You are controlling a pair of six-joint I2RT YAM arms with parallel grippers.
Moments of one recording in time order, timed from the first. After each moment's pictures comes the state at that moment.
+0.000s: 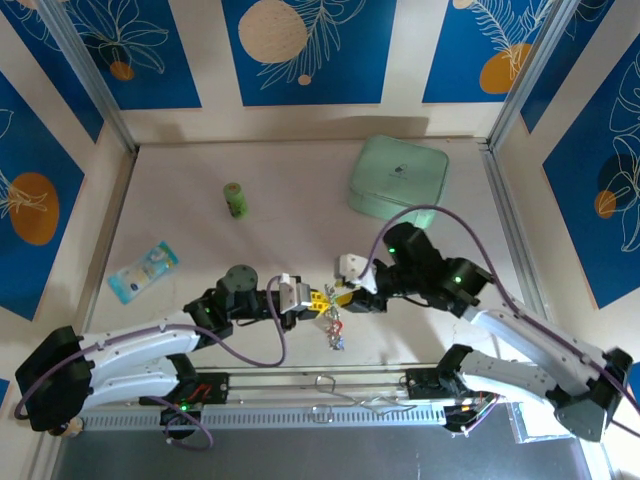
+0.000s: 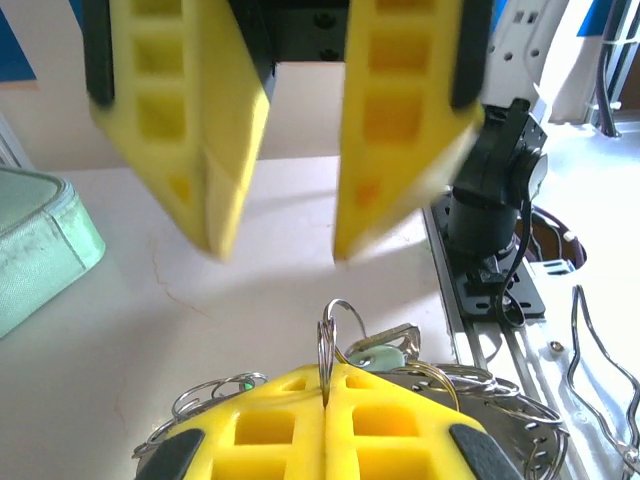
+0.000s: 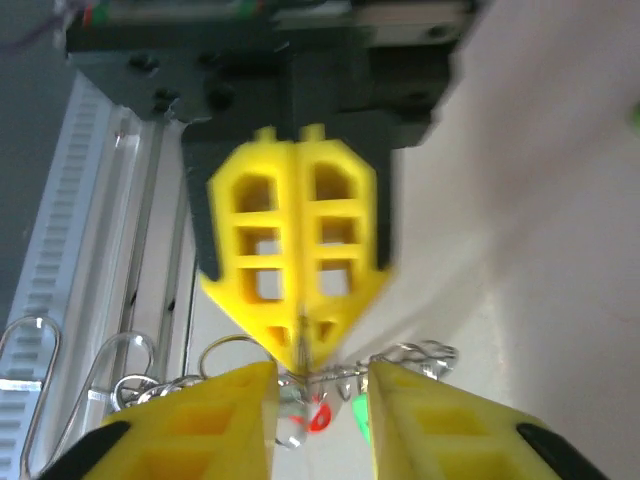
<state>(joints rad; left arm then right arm) -0.95 1.03 0.42 0.43 0.53 0.20 0.79 0.91 0.89 -0.67 -0.53 -0.47</state>
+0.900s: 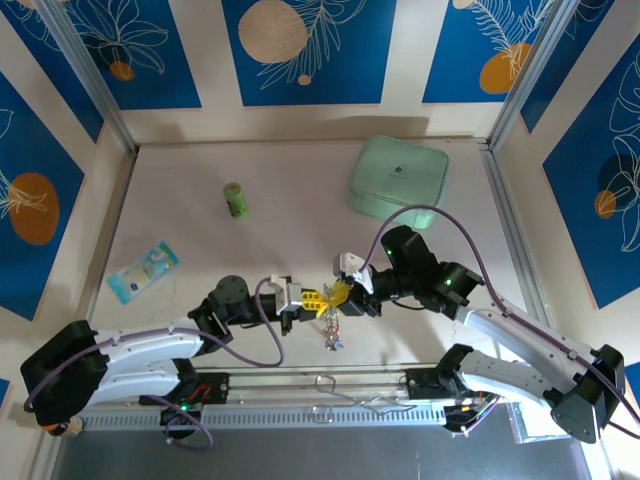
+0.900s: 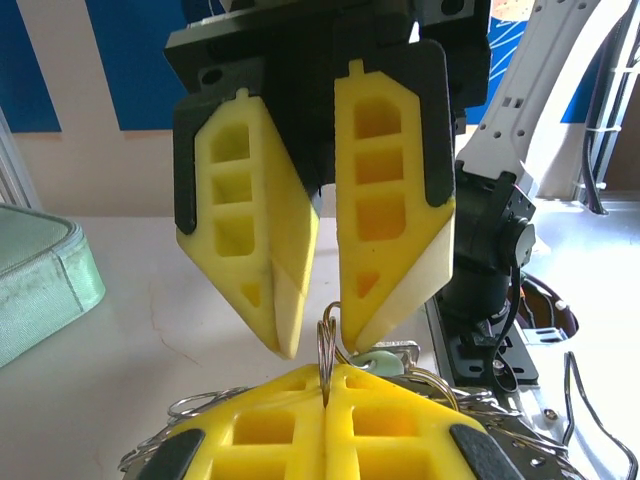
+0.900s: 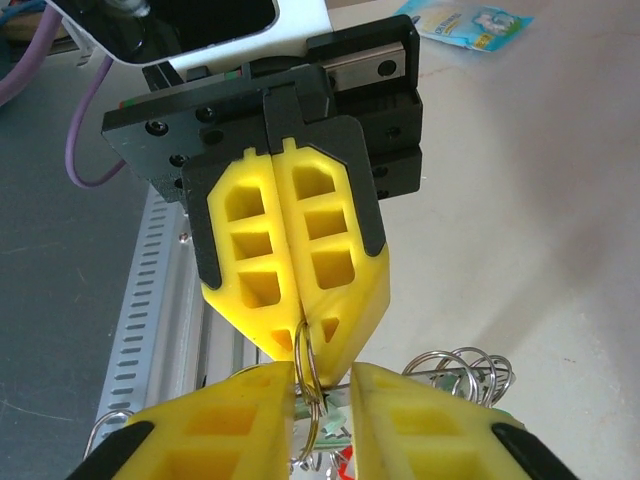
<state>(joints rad) -0.95 1.08 0.30 0.77 0.53 0.05 0.77 0.96 0.80 -0.53 -0.68 -0.32</state>
